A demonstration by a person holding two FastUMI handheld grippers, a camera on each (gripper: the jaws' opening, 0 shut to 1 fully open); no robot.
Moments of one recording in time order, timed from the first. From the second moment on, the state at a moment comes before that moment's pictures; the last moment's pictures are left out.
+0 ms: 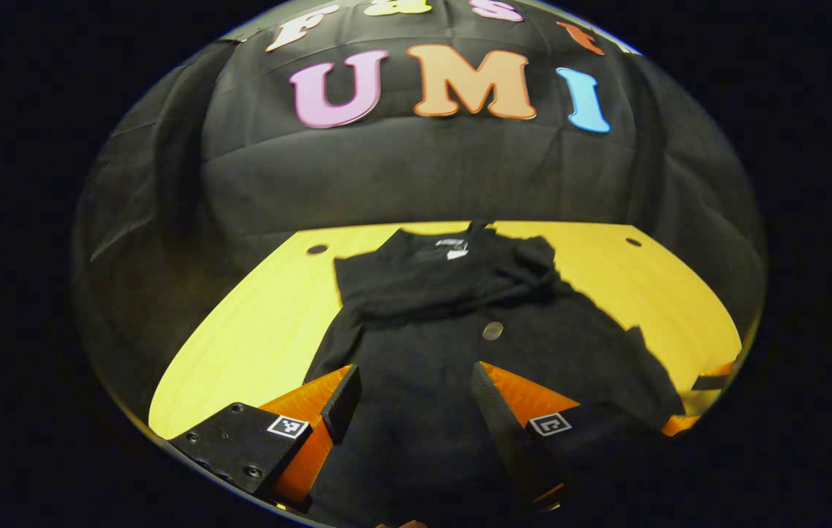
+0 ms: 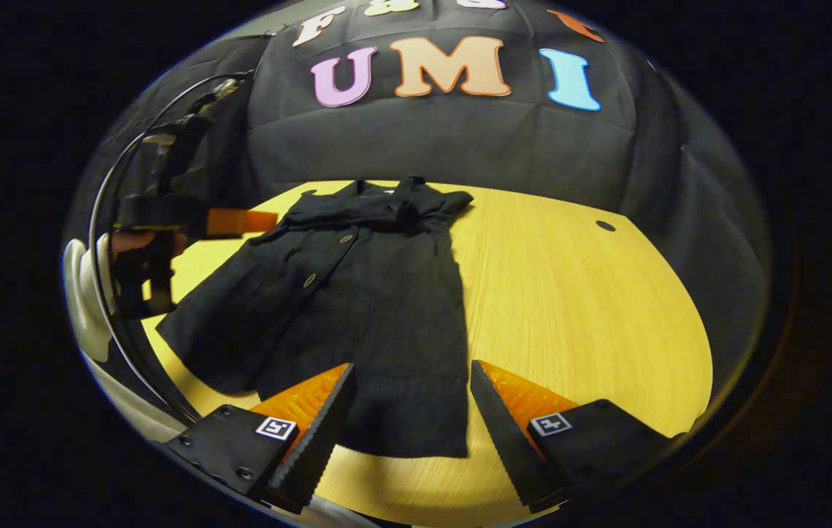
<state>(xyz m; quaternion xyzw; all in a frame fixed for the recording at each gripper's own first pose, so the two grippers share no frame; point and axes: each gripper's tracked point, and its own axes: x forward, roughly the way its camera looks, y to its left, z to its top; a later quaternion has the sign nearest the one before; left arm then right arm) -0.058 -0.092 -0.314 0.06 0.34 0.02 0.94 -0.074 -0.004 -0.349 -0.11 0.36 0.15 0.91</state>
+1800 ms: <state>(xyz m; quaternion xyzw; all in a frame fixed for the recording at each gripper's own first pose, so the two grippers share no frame) -0.181 -0.066 -0.343 0.03 0.46 0.06 0.89 -0.074 0.025 -0.330 -0.08 0.42 0.19 0.88</state>
